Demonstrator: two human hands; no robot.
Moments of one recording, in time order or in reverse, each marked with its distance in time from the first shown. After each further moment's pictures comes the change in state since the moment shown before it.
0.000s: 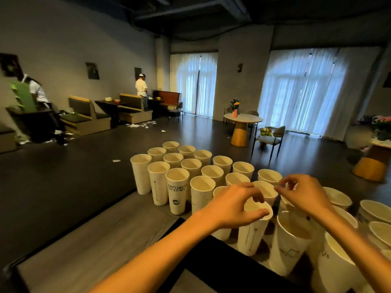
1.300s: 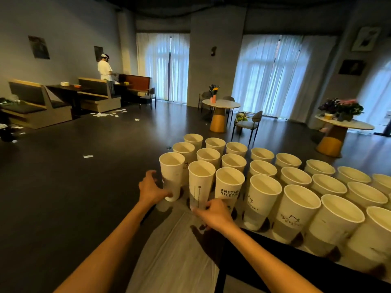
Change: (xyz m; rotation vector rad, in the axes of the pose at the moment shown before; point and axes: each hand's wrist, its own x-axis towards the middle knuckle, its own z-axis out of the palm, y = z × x) left_hand -0.156 -0.407 -0.119 -0.312 0.261 -0.941; right_hand -0.003 -0.256 0.344 0.338 -0.389 0.385
